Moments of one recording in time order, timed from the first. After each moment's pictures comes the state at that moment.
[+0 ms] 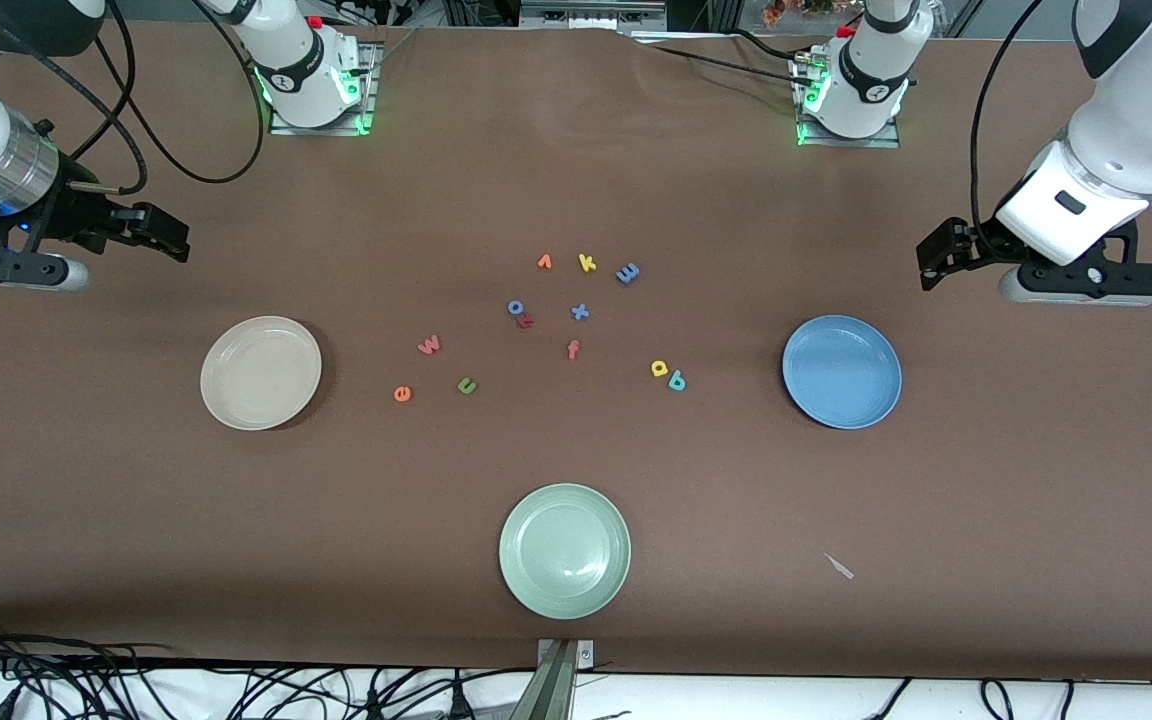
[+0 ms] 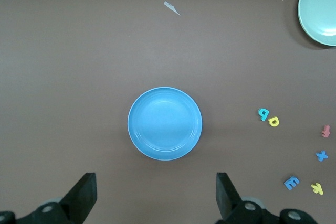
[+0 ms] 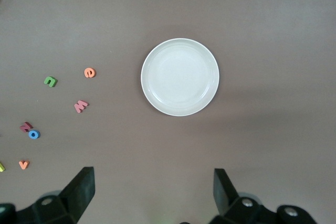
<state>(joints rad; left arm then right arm) -0.08 0.03 -0.09 -1.65 0.02 1.71 -0.16 0.10 0.03 0.02 -1.64 -0.02 1.59 0.19</state>
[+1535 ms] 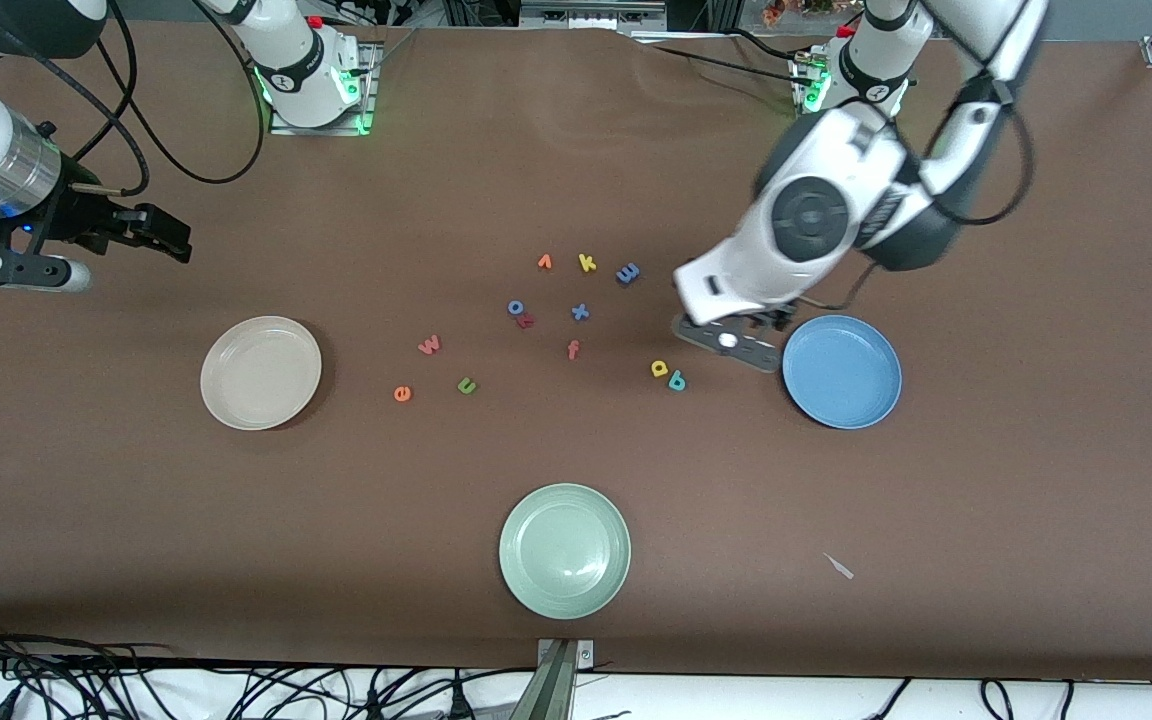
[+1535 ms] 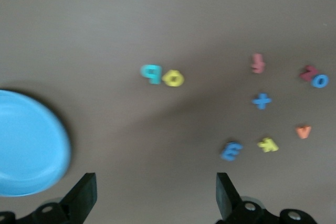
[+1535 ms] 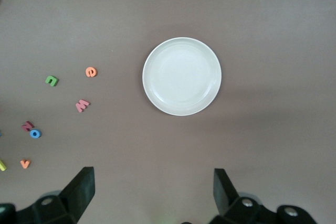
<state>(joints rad) -0.29 0.43 -0.34 -1.64 0.02 1.88 -0.26 0.10 0.04 0.02 -1.64 -0.01 1.59 0.19</state>
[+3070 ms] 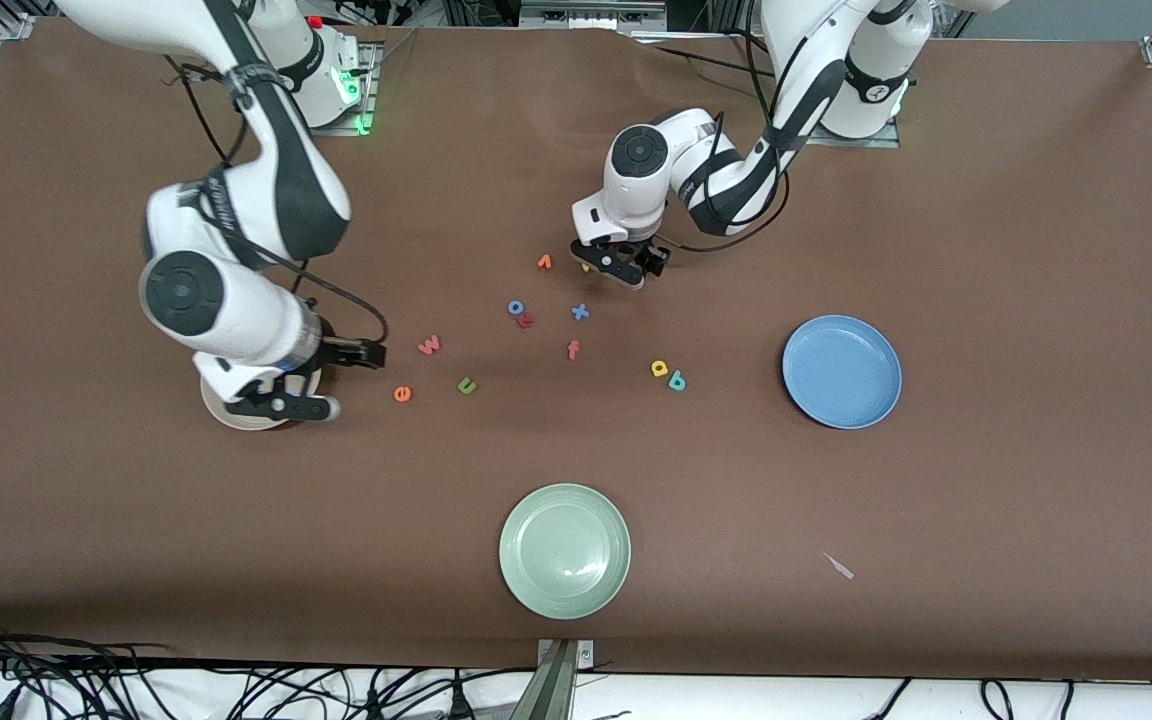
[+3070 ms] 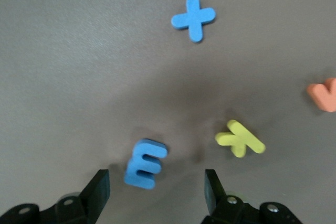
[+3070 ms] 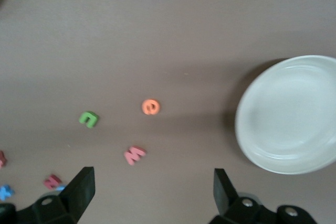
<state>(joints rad) -0.52 0.52 -0.35 -2.11 0.23 2.54 -0.51 0.31 0.46 0.04 -1.62 0.03 1.96 0.43</state>
